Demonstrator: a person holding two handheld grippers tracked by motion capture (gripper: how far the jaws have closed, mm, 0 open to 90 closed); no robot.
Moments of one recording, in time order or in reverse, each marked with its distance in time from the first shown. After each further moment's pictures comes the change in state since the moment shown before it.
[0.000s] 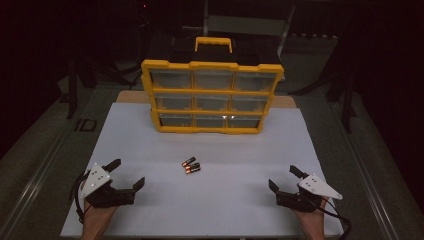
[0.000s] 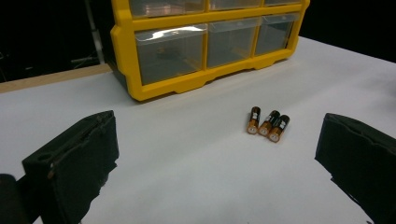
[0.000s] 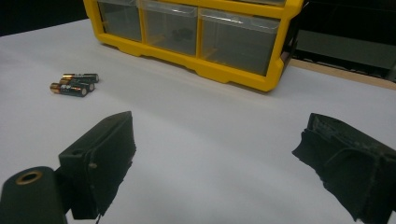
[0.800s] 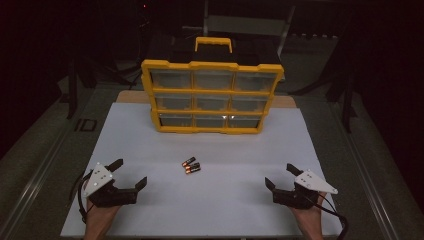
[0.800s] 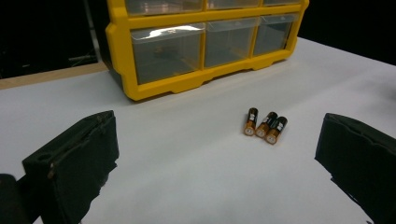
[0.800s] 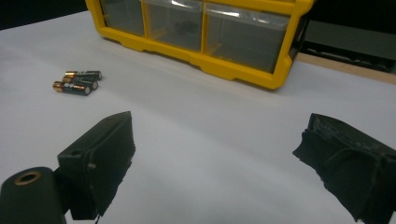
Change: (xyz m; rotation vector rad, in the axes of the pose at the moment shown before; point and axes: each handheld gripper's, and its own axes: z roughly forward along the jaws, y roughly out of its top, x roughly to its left) left arm -0.004 0.000 0.006 0.007 -0.004 -0.009; right arm 0.007 0.014 0.007 0.047 0.005 0.000
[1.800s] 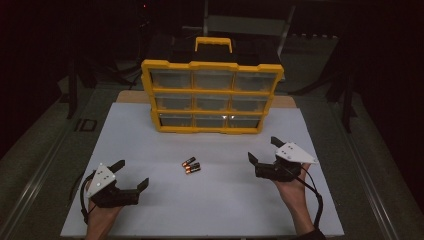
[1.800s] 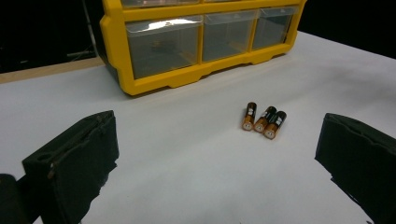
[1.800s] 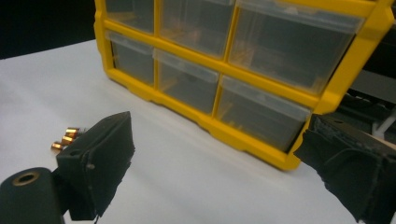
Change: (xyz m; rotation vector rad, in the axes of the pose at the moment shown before) left arm -0.003 -0.002 0.002 0.016 0.000 0.002; right arm 0.016 0.075 0.046 -0.059 0.019 -0.093
